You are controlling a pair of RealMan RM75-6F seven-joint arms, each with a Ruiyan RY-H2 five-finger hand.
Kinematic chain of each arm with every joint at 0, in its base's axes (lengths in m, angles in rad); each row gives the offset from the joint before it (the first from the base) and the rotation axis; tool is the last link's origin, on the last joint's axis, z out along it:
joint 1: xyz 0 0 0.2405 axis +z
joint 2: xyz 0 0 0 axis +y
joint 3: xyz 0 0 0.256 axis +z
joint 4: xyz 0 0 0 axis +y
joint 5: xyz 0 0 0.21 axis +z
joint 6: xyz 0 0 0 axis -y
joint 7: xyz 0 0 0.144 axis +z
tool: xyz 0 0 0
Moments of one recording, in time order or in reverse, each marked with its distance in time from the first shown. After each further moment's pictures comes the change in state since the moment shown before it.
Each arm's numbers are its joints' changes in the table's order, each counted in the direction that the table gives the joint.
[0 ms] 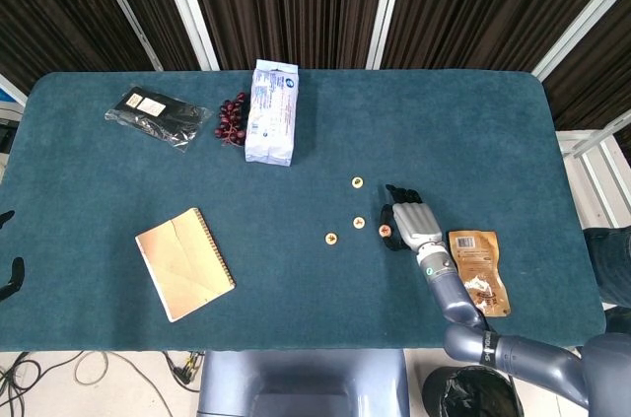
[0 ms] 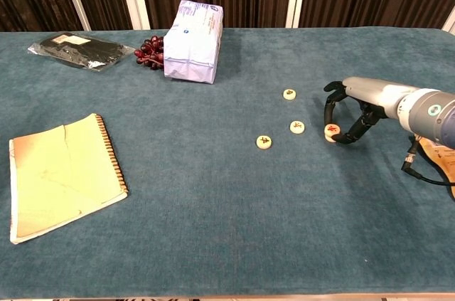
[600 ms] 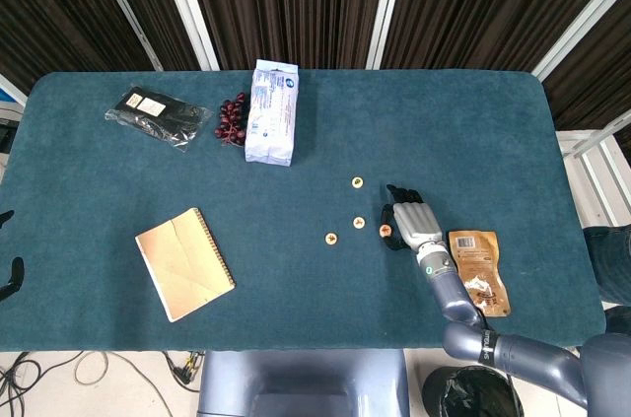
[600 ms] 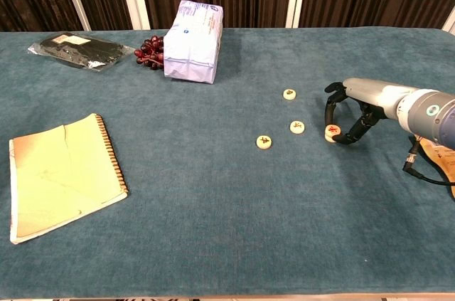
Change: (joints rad) left arm 0.000 0.000 0.000 0.001 0.000 -0.001 -0.001; right arm -0.002 -0.005 0.008 0.011 0.010 0.007 -0.014
